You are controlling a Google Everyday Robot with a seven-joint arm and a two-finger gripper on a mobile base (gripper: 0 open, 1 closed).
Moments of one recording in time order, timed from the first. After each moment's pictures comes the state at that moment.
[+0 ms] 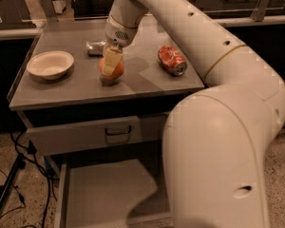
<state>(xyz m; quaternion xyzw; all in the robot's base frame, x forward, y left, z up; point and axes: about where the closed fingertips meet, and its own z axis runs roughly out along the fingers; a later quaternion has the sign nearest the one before) 0.696 0.085 0.881 -0.72 0.66 0.10 0.20</state>
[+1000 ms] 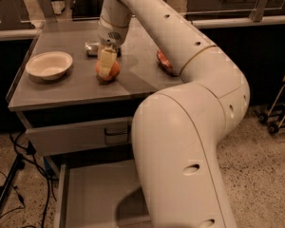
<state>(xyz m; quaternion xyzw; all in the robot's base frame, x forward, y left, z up) 0.712 0.104 0.865 -0.76 0.63 0.09 0.16</state>
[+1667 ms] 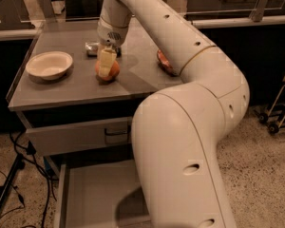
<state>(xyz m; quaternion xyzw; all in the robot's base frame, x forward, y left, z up) 0.712 0.104 0.865 -0.76 0.63 0.09 0.16</state>
